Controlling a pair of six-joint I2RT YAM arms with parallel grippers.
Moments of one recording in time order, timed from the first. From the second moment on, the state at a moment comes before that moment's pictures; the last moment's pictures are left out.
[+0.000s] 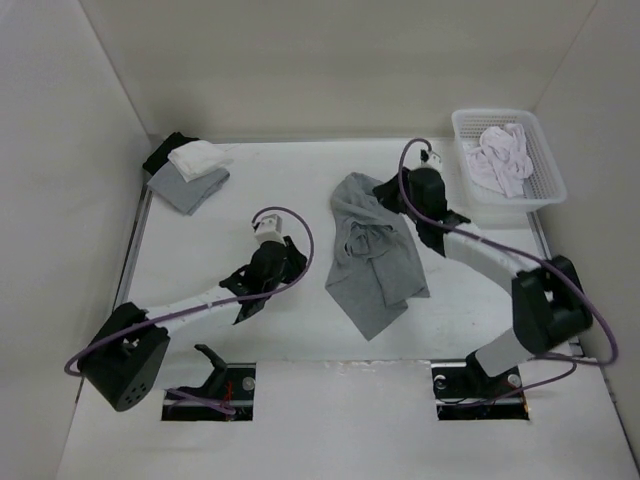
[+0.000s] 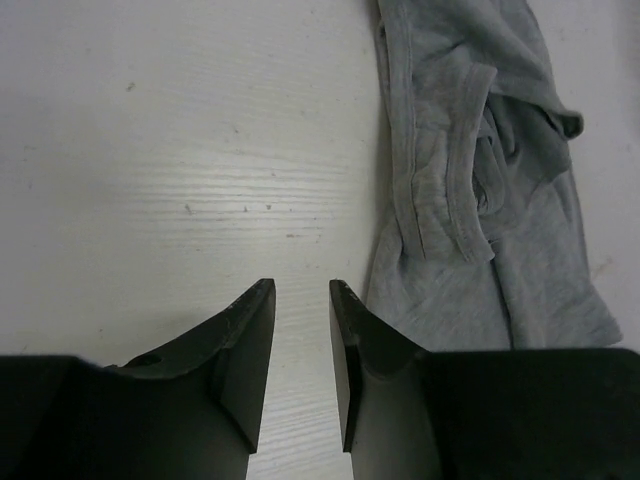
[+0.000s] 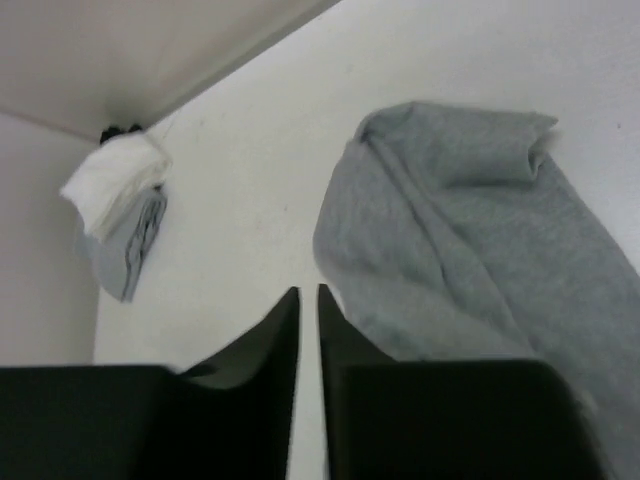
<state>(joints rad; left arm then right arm) -0.68 1.20 0.44 0.26 -0.29 -0.74 0.41 1.61 1.04 0.22 0.06 0.79</state>
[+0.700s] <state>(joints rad) -0.97 1.49 0.60 0.11 -0.27 -0.75 0.52 1.02 0.42 -0.10 0.43 0.90</state>
